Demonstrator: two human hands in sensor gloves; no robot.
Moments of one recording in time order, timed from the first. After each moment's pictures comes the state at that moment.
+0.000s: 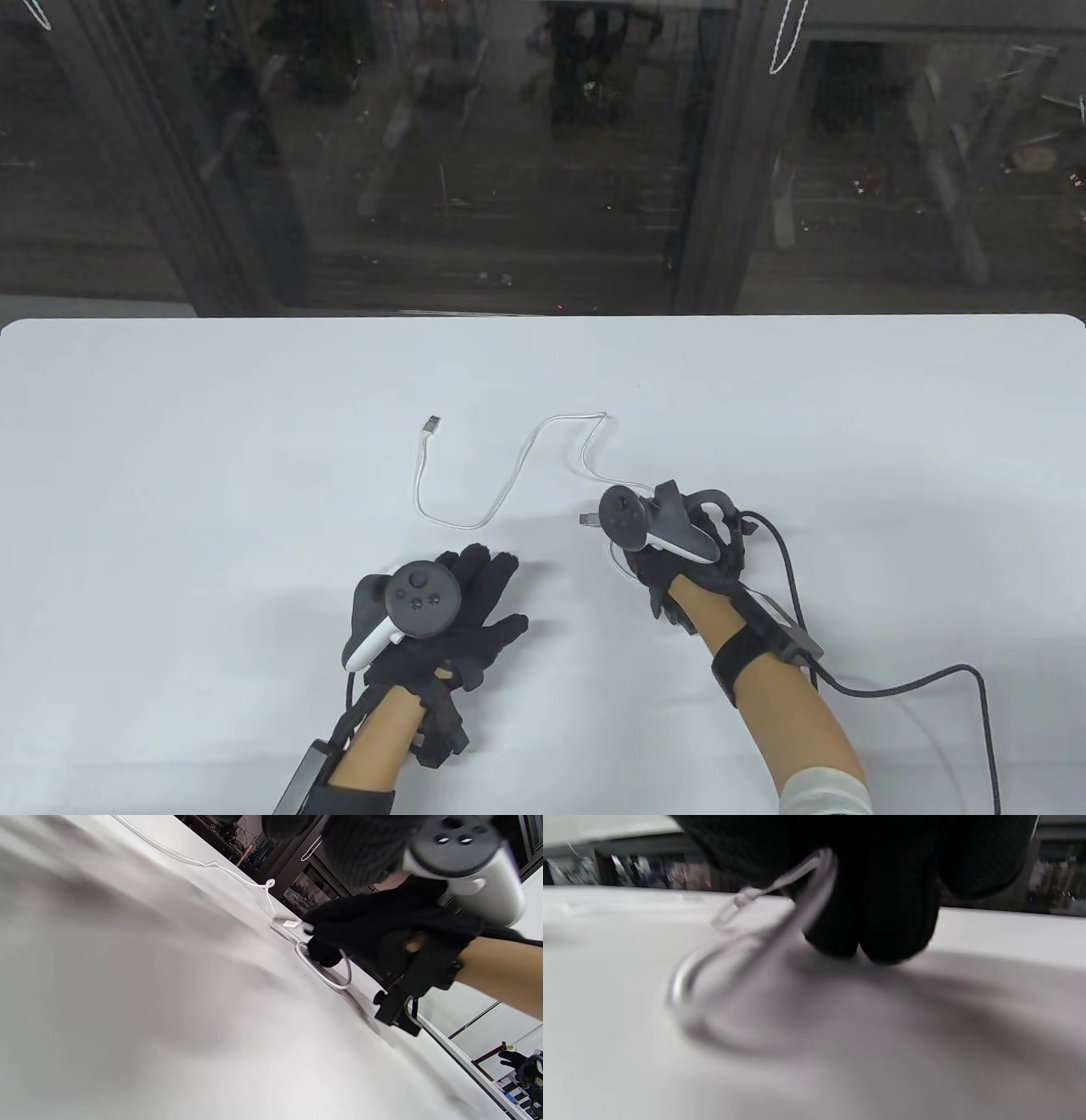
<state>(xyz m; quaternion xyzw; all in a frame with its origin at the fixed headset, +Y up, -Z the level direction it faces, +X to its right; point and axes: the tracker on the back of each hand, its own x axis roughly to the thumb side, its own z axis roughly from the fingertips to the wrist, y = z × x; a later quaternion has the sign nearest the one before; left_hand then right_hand) -0.160 -0.746 -0.314 -0.13 -0.18 0.31 0.92 0.091 -0.749 -0.420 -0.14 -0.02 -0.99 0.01</state>
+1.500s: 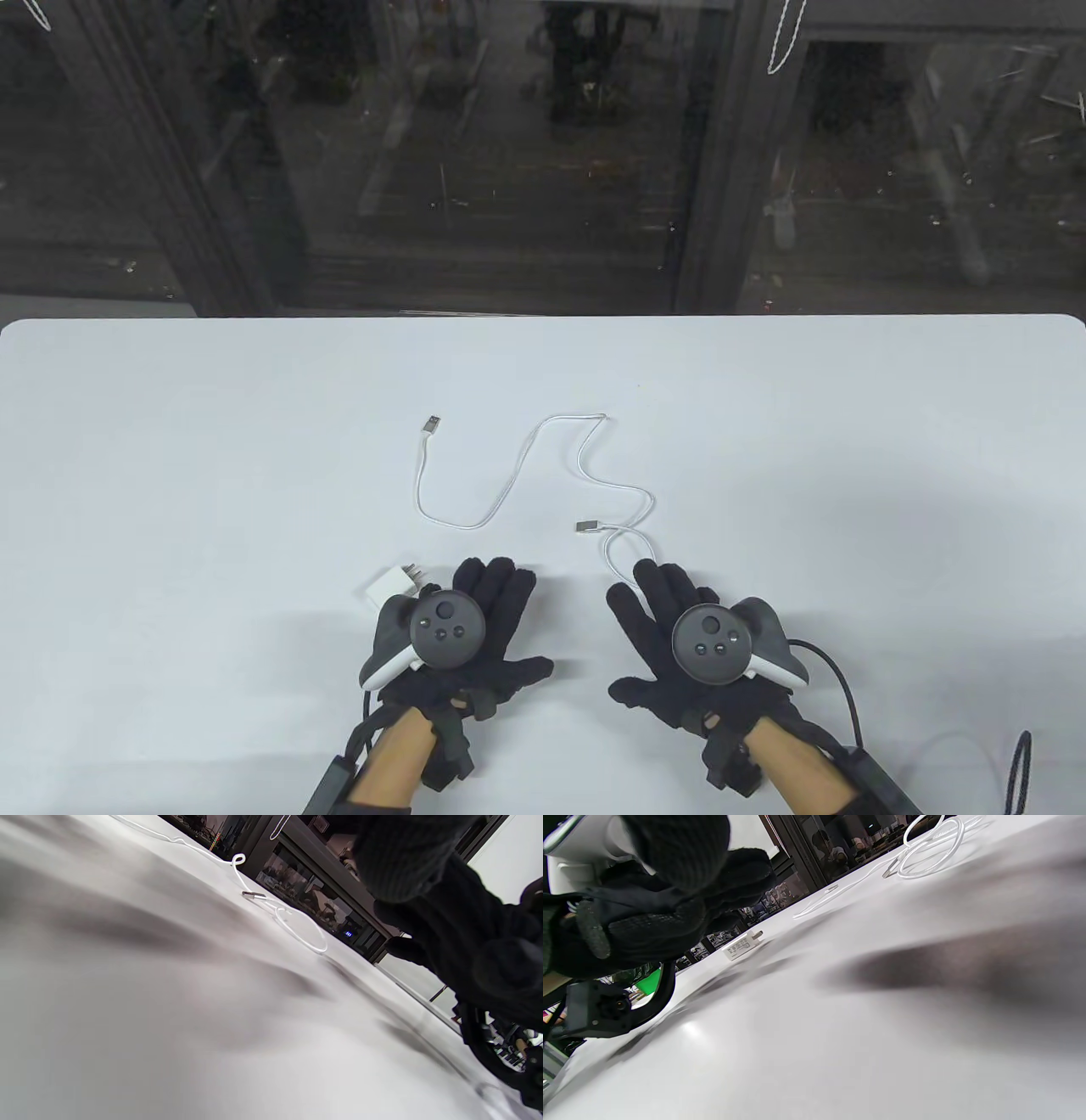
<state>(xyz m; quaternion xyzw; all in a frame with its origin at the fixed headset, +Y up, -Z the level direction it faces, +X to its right) -0.142 -0.753 -0.296 -0.14 -0.23 0.26 0.93 0.133 -0.751 -0.283 -0.29 -0.13 -0.92 -0.24</state>
